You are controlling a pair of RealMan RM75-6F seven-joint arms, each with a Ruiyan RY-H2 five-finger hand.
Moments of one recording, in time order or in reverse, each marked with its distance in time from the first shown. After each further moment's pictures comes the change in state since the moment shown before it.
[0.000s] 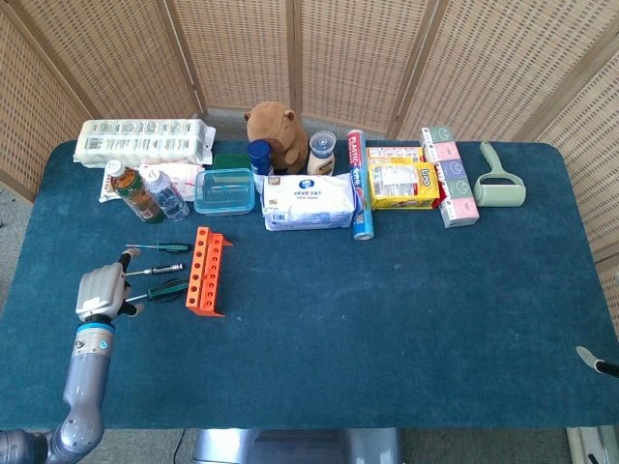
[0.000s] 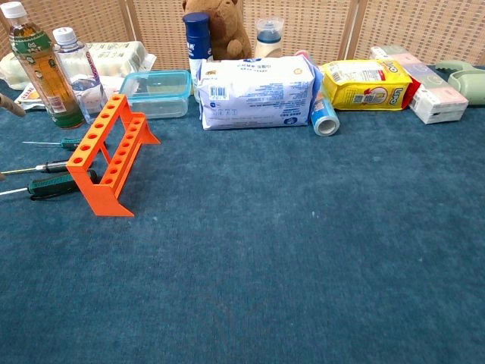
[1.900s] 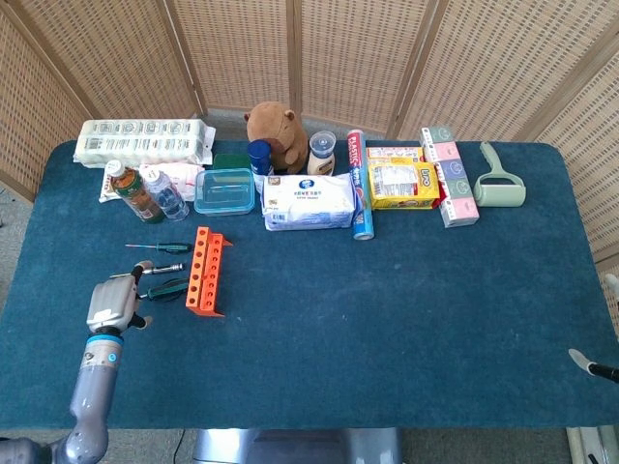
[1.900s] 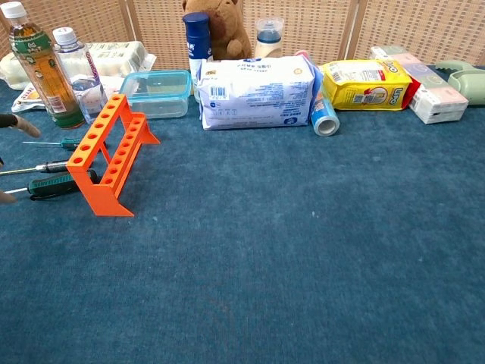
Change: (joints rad) left arm -0.010 -0.066 0.062 0.025 0.009 0.016 0.019; right arm 0.004 0.003 -0.014 -0.010 -0.022 -0.004 0.011
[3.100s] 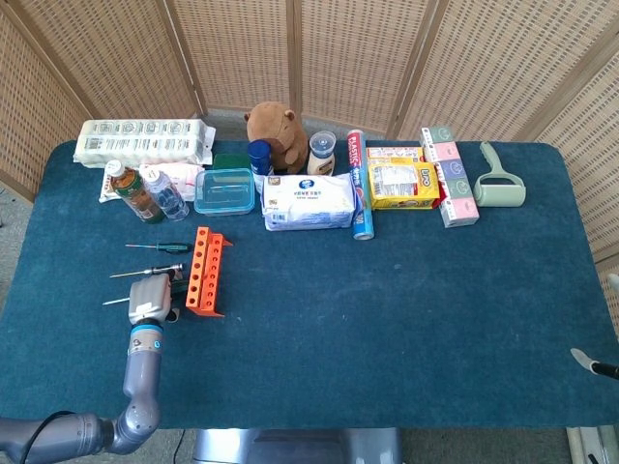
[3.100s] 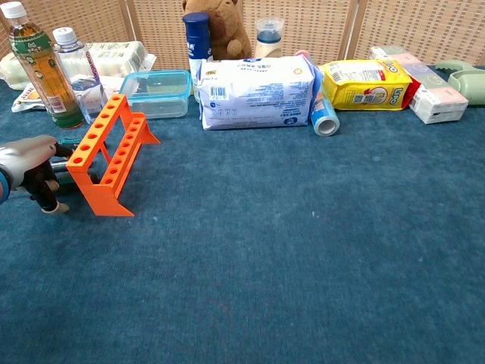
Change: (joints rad) left arm -0.107 -0.253 -0.049 0.244 -0.131 -0.011 0.114; right arm 0.012 0.014 -0.003 0.016 0.016 -0.045 0.058
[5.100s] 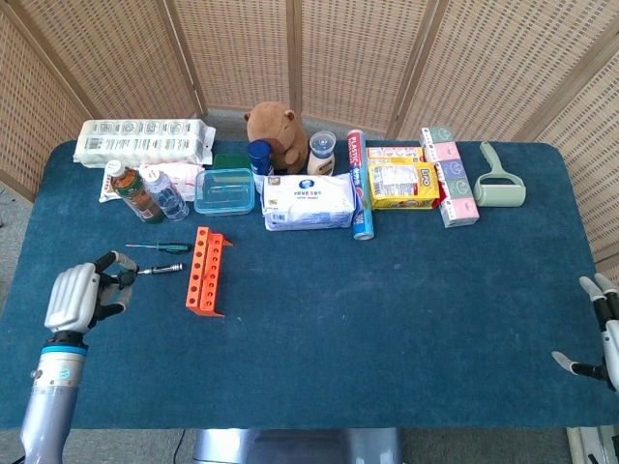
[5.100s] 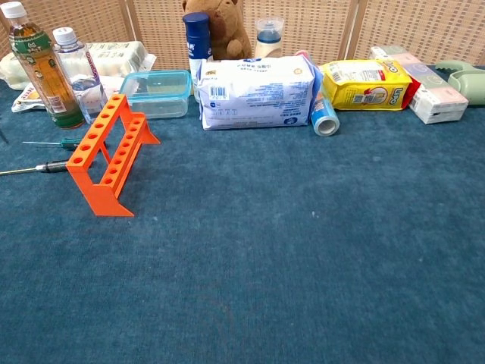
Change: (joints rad) left arm 0.252 0.512 0.044 -0.527 0.511 0.125 -0.469; right arm 0.036 -0.027 -0.020 -0.016 -0.001 -0.053 -0.072
